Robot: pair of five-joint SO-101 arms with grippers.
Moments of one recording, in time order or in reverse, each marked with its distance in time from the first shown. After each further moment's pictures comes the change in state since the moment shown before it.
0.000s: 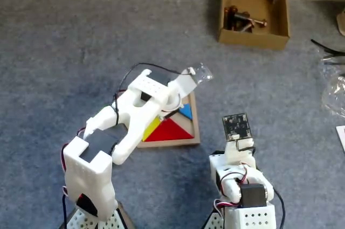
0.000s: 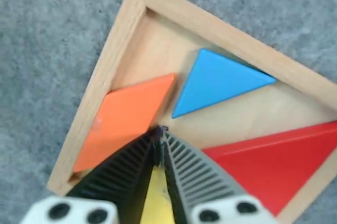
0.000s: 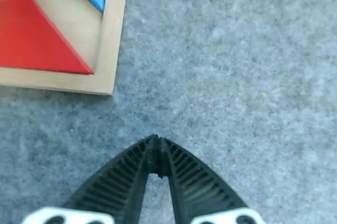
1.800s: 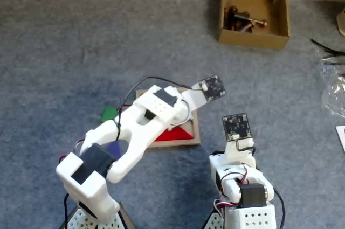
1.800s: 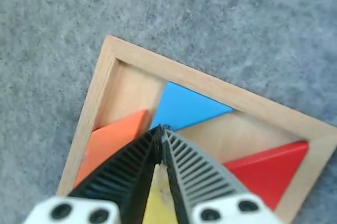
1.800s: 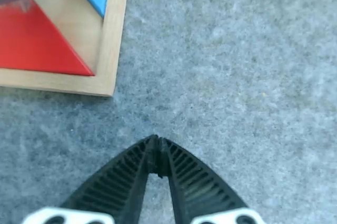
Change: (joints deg) left arm 10.8 -9.3 14.7 -15.1 -0.4; right arm 0.0 0.0 0.0 0.0 0.0
